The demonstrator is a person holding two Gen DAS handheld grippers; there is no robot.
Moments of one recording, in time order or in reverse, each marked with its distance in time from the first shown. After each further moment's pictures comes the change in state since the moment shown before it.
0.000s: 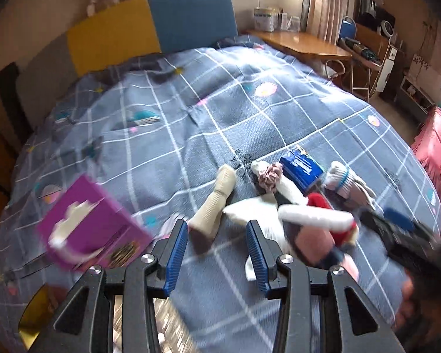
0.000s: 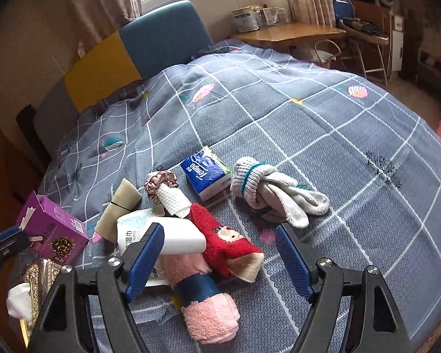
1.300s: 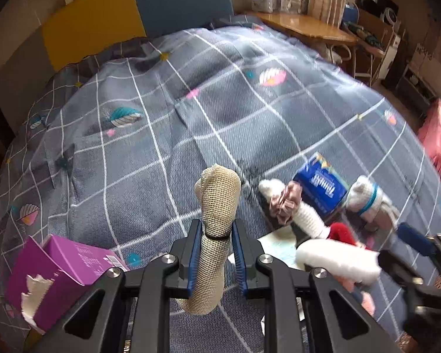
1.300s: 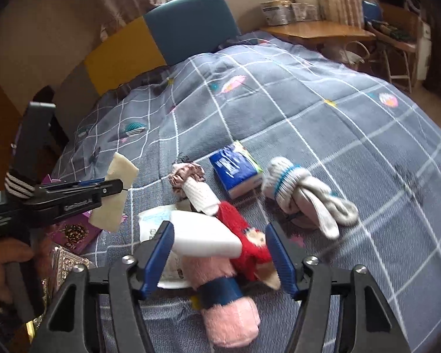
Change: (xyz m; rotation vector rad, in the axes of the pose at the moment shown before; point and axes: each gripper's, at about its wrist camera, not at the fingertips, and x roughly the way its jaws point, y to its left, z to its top) left arm 0.061 0.004 0.052 0.004 0.057 -0.020; right arm 0.016 0.034 0.021 -0.148 0.035 0.067
